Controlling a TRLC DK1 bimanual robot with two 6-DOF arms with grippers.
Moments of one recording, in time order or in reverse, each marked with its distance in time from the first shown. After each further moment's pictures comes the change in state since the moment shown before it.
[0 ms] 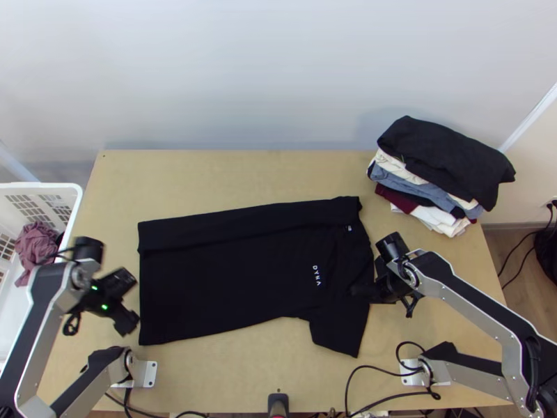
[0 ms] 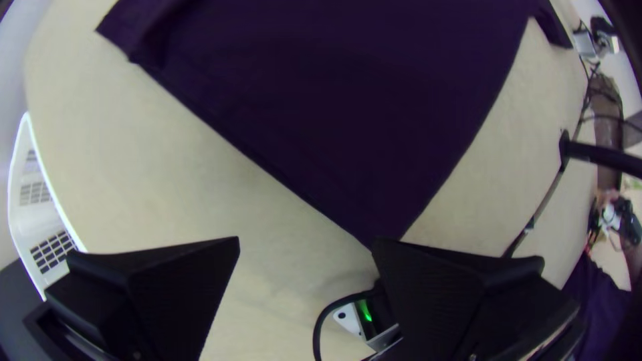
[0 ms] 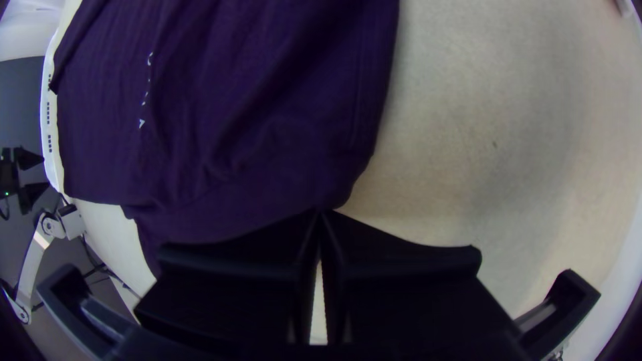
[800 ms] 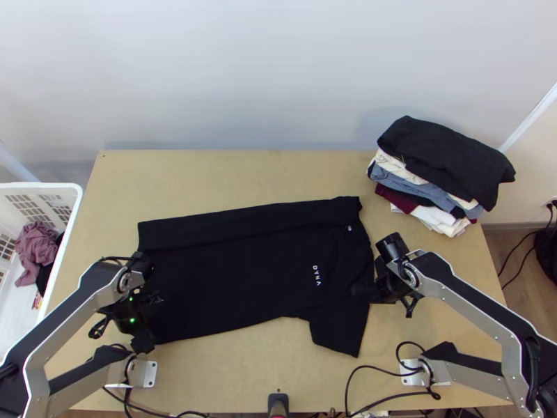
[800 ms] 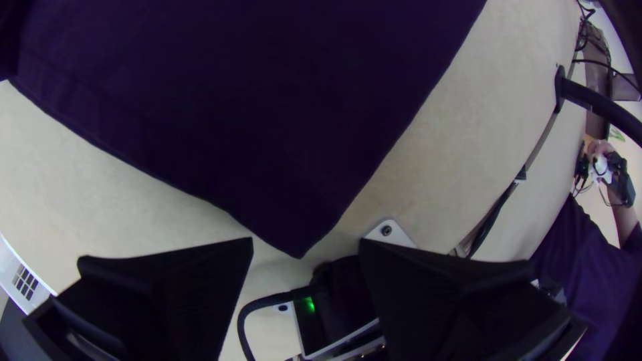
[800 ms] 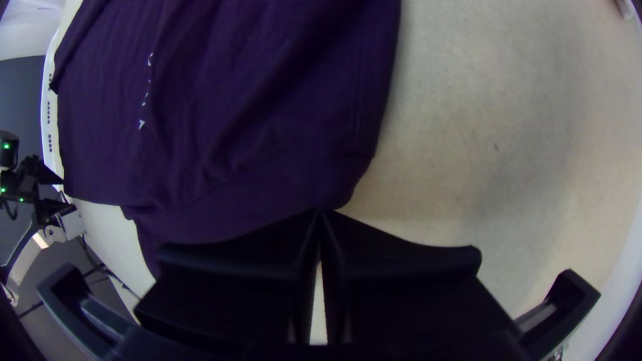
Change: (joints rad) left arm -0.298 0.181 -0.133 -0.008 0.001 -0.214; right arm 0.000 0.000 -0.006 0.012 0.000 -0.003
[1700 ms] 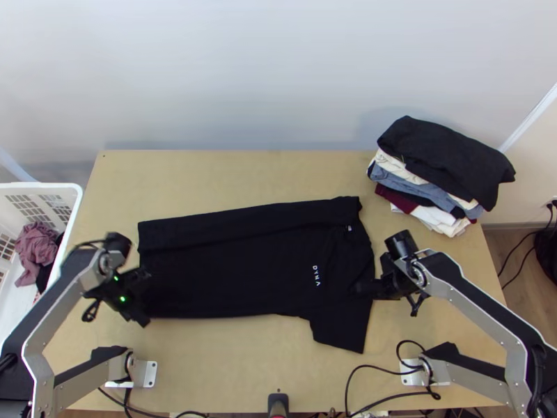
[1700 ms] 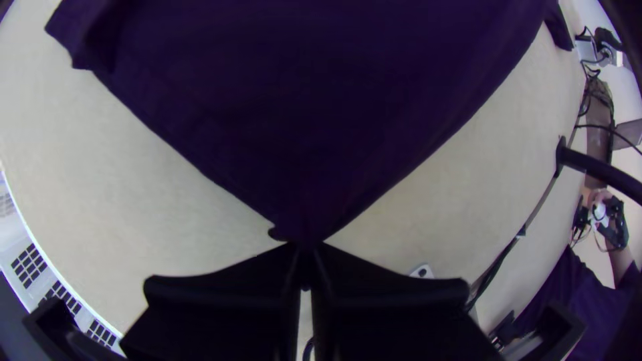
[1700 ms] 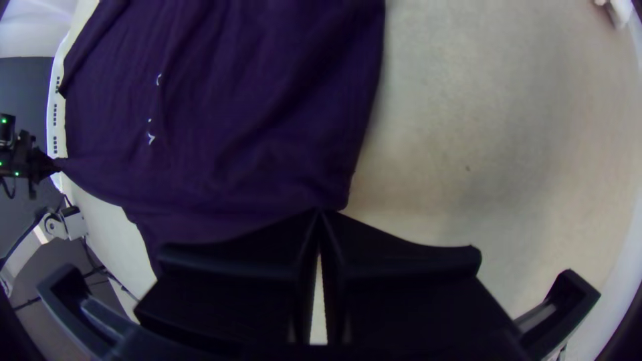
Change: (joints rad) left arm 0.257 0.035 0.141 0.095 0.020 0.129; right arm -0.081 -0.051 0.000 0.000 0.000 -0.082
